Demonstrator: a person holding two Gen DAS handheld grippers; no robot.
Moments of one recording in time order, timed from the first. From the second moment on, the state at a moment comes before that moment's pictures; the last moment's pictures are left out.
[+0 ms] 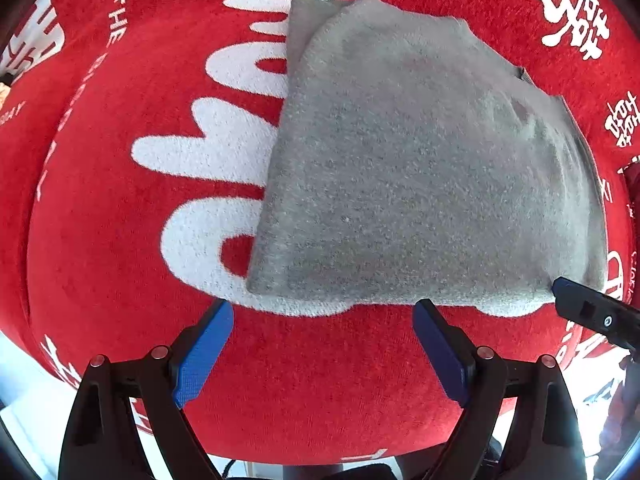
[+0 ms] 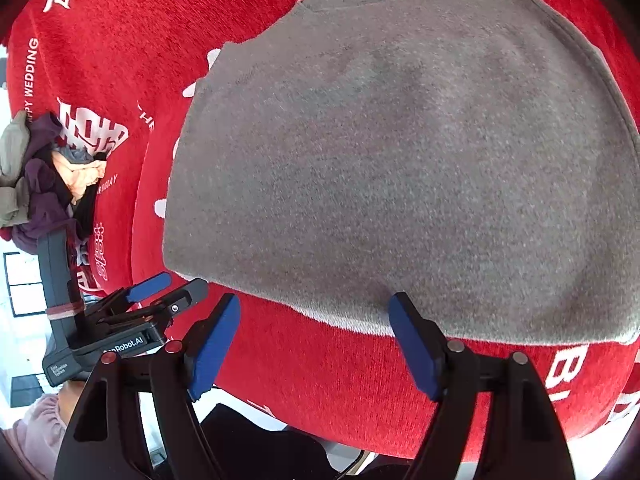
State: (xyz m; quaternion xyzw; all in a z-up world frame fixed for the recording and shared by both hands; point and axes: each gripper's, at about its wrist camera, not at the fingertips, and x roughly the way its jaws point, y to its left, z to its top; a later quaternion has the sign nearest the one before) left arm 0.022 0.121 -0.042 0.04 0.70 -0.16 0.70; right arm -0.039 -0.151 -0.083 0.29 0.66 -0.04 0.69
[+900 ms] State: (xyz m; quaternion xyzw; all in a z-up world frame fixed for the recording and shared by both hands) left arm 0.016 0.136 -0.054 -0.30 0.71 -0.20 0.60; right arm -0.082 -0.175 -0.124 0.50 0.58 -0.03 0.64
